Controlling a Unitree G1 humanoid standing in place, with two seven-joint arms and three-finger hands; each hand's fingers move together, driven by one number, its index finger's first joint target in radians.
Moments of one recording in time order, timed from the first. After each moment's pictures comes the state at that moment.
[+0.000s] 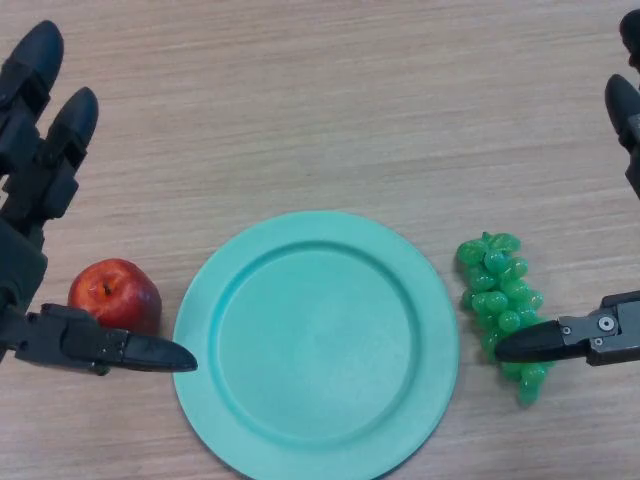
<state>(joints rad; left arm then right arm) 0.05 0.26 0.33 -0.80 -0.34 0.42 -0.24 0.03 -0.22 -0.07 -0.90 -0.01 0.50 0.09</state>
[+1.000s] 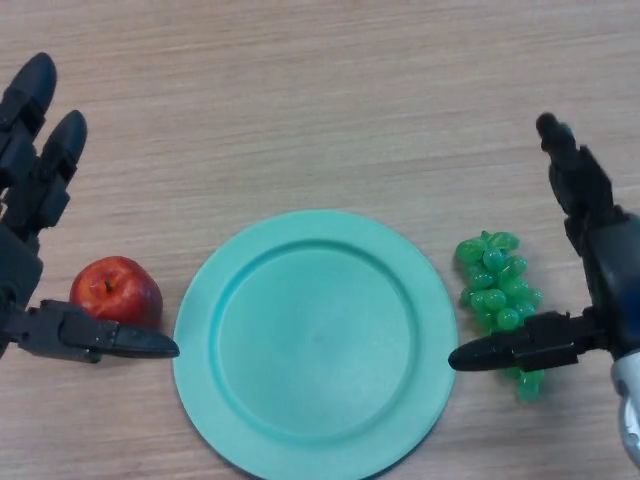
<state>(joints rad) 0.03 0.27 0.30 -0.52 -0.30 0.20 -0.27 0.00 -0.20 0.07 -0.33 -0.25 0.23 -0.01</state>
